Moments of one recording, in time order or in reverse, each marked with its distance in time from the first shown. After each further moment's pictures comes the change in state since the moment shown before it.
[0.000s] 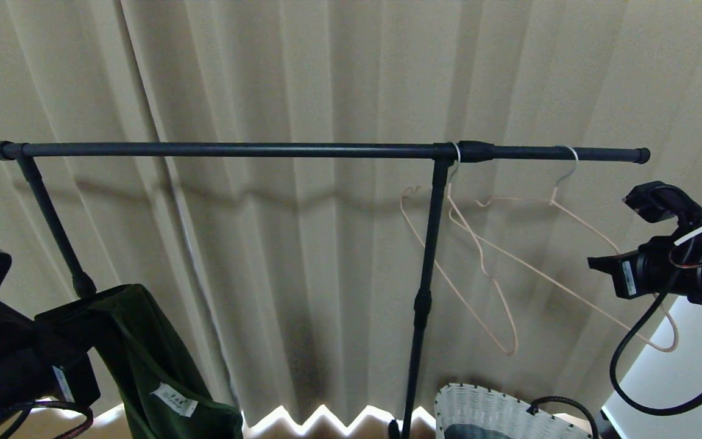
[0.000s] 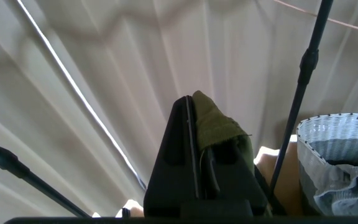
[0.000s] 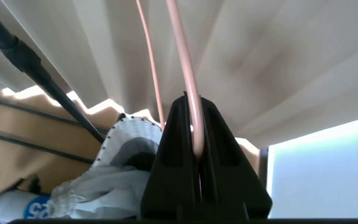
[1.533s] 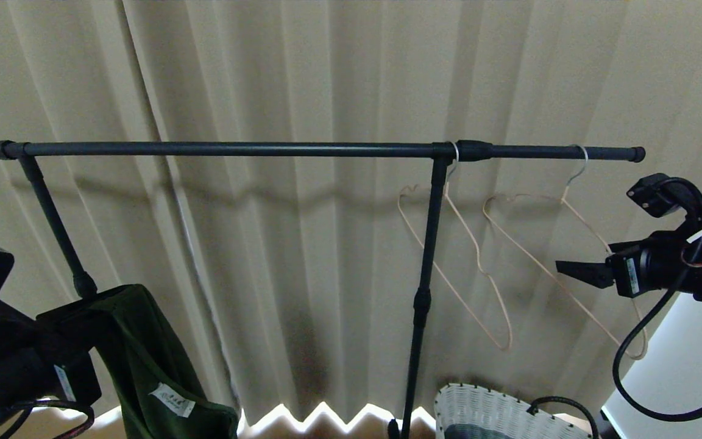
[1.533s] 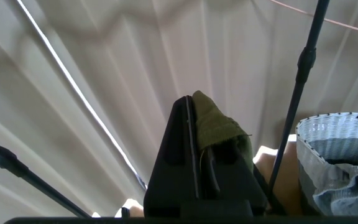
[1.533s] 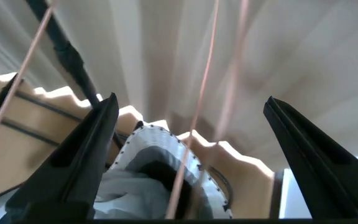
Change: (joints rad) left arm -0.001 0.004 -0.002 0.001 0.000 -0.004; right arm 0.005 -0.031 -0.003 0.006 0.111 -0.030
